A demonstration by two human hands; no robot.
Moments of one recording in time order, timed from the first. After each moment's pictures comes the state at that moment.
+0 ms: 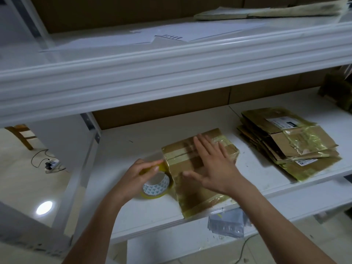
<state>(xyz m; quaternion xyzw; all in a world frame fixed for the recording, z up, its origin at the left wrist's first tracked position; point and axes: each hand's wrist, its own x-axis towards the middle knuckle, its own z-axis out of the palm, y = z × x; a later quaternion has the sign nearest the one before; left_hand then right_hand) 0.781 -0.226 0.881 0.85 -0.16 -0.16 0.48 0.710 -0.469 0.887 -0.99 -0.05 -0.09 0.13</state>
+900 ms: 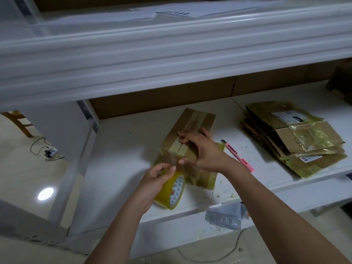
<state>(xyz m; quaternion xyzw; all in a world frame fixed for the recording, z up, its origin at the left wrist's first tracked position) 0.757 -0.271 0.843 0.71 0.01 -0.24 0.66 0.767 -0.476 0.874 -0.93 -0.15 -0.11 0.31</state>
